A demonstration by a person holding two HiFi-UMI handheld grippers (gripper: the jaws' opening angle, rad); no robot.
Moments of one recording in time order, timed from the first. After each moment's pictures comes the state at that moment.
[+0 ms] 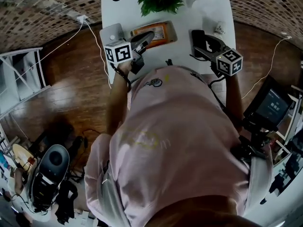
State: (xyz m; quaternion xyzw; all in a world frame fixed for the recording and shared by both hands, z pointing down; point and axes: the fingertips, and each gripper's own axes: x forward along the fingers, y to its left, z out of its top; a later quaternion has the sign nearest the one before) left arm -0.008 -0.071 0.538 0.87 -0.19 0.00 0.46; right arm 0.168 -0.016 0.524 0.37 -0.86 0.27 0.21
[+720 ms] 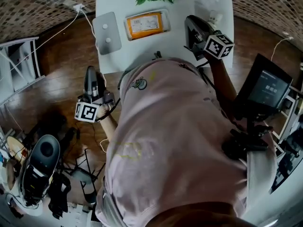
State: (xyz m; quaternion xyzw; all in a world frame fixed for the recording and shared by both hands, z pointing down) left arm -0.231 0.057 0.469 0.75 -0.52 -0.21 0.35; right arm 0.171 -0.071 0.501 0.46 -0.84 0.30 0.01
